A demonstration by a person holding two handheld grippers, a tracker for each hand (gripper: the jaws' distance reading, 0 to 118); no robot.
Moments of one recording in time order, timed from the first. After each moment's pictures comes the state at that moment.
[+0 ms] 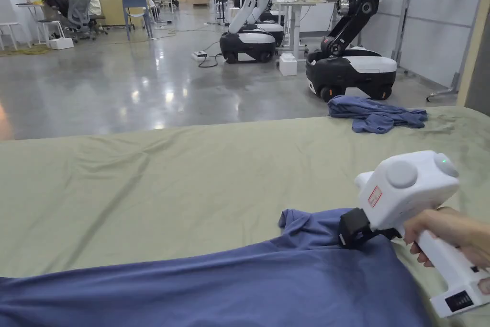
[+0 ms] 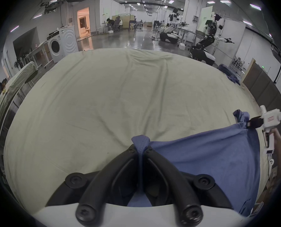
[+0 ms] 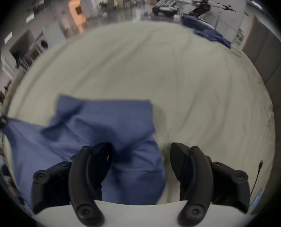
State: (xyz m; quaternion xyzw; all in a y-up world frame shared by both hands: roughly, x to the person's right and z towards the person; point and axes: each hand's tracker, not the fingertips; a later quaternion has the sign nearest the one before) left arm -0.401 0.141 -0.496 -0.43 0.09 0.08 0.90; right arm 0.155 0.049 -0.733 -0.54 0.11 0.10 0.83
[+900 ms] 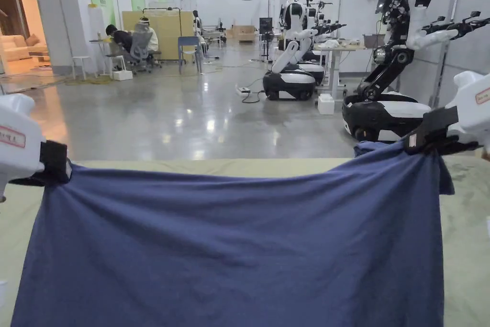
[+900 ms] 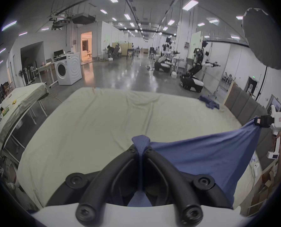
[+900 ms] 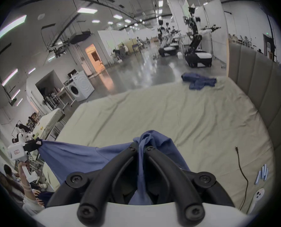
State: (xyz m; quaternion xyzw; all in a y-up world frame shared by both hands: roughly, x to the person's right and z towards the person) left arm -0.382 0.363 -0.356 -0.29 0.09 0.08 0.95; right arm 0.211 0.379 -0.522 -0.33 0.18 -0.11 0.92
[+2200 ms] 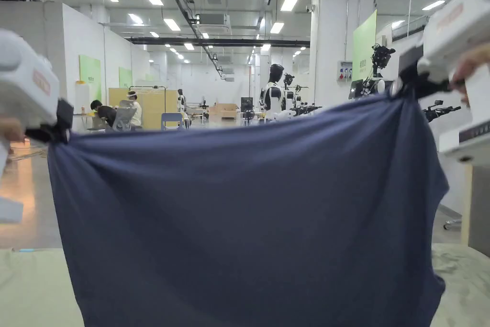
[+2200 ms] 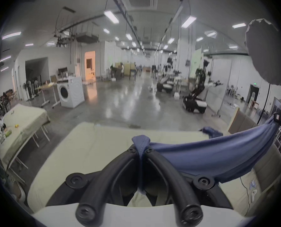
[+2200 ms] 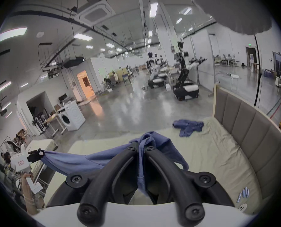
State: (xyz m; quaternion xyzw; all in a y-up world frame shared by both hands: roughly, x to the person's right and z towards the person) left arm -0.398 0.461 -0.527 -0.24 0.11 0.06 0.96; right arm 0.173 0.534 -0.588 -0.25 0.11 -0.11 0.96
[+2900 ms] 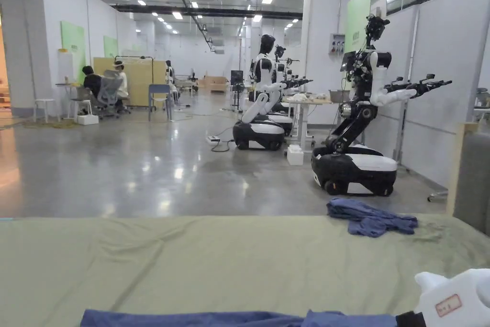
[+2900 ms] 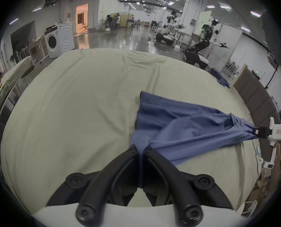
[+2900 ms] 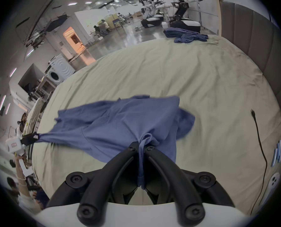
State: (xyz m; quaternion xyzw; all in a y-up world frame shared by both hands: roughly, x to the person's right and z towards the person) left arm -0.397 0.180 -0.419 -0.42 0.06 0.11 0.90; right arm 0.225 0.173 -0.551 -0.47 0.14 -0.09 0.87
